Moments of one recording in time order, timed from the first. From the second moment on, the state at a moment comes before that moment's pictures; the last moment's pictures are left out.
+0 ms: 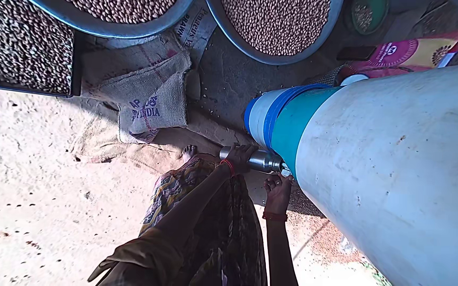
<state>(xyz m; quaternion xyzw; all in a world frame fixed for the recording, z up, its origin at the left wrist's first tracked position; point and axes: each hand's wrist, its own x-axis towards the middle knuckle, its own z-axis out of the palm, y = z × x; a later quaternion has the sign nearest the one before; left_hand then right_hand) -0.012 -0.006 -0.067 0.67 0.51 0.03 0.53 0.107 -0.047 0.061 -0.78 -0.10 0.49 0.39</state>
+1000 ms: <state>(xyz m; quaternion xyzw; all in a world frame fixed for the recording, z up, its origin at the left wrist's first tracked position) -0.011 -0.008 -0.067 0.68 0.52 0.03 0.52 0.118 -0.059 0.037 -0.79 -0.27 0.40 0.38</state>
